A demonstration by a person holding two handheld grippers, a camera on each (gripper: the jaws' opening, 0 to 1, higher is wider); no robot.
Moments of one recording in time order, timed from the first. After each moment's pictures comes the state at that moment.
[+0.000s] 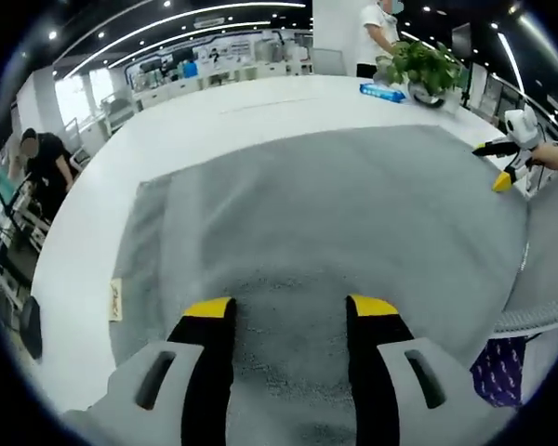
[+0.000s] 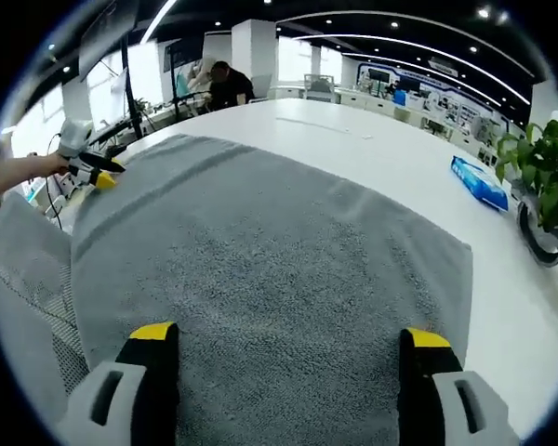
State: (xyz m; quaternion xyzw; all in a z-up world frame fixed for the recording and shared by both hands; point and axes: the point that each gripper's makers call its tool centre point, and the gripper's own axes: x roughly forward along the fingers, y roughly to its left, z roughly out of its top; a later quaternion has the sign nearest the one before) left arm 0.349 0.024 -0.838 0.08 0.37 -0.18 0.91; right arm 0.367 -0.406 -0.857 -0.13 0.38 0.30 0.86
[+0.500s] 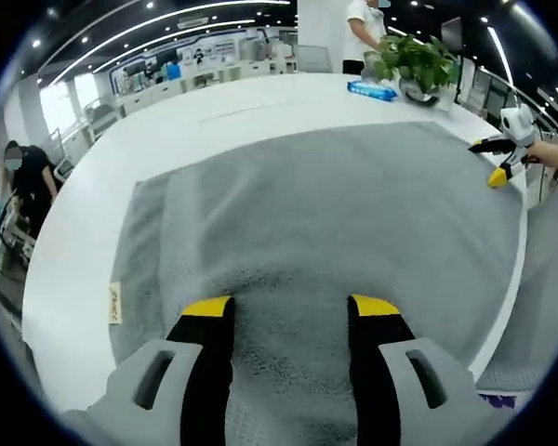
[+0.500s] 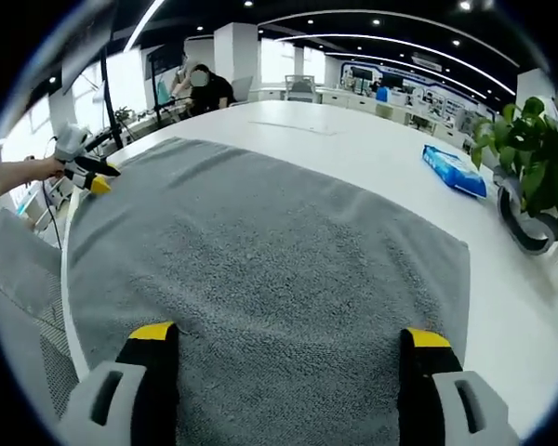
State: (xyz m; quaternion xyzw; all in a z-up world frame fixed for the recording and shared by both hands) left arm 0.400 -0.024 -0.837 0.09 0.37 -0.21 0.90; right arm 0.407 -0.459 -0.859 -0.12 0.38 0.27 0.87
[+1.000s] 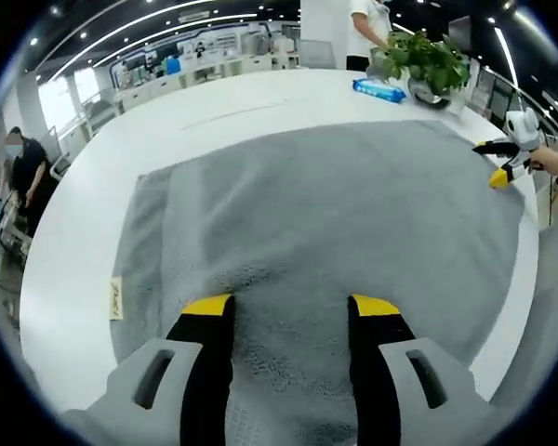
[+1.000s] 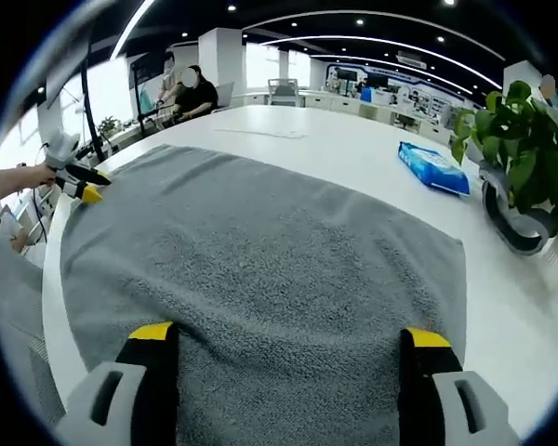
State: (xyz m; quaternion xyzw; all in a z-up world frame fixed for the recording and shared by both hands) left arm 0.447 -0.049 -0.842 0.08 0.38 -0.20 0.90; right arm 0.454 -0.489 -0.859 -0.10 0.37 0.25 0.89
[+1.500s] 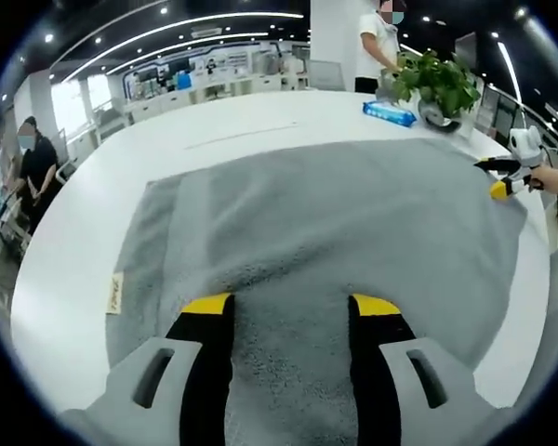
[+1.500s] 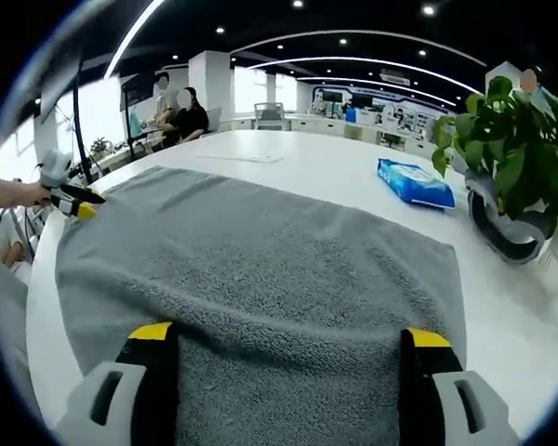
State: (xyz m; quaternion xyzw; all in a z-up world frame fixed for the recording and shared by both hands) left arm 0.477 -0.062 -0.841 0.06 0.33 -0.19 0.92; right arm 0.489 -0.501 -0.857 -0.09 0.31 0.25 0.92
